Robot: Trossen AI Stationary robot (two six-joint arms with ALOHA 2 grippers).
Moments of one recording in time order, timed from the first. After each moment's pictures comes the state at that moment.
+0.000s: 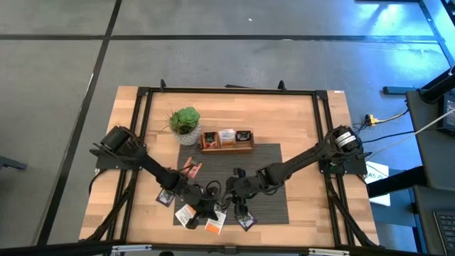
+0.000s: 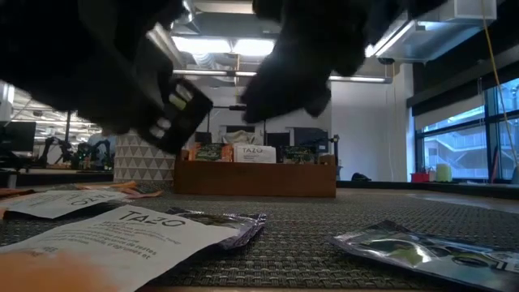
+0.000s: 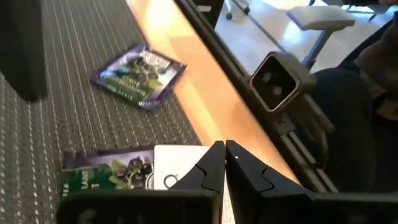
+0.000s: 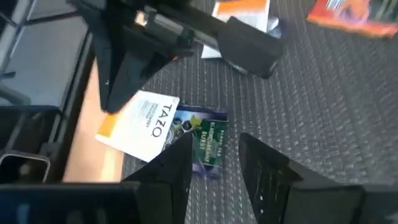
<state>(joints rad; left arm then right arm) -0.52 1.88 0.78 0.63 0.09 -0.29 0.39 1.92 1.21 -0.06 0.08 0.42</state>
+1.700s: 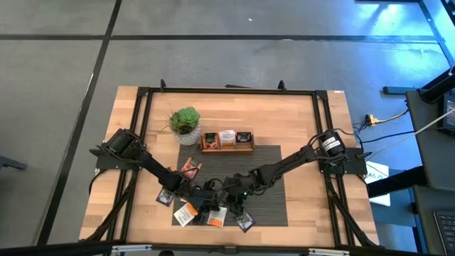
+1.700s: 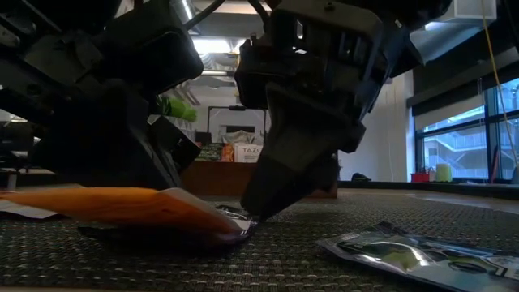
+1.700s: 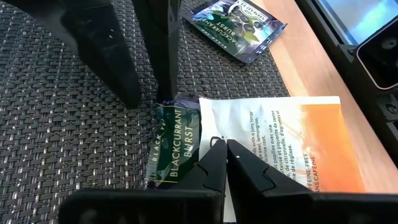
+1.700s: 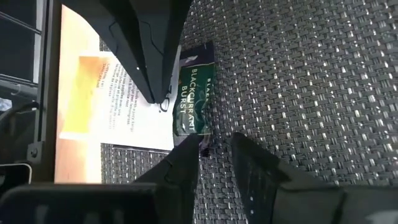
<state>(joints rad) -0.51 1.95 0.78 0.50 -0.11 -0.41 0.36 2.09 1.21 0.01 -0.13 0.64</state>
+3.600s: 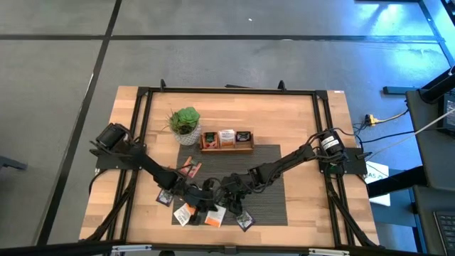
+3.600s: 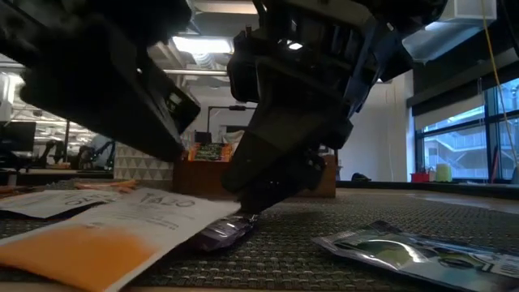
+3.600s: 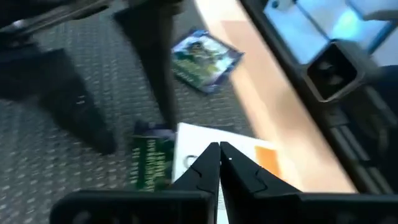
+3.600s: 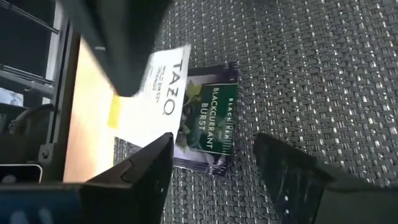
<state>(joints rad) -0.54 1.82 0.77 0.46 -0.10 -0.32 0.32 2.09 1.21 0.07 -0.15 0.58</state>
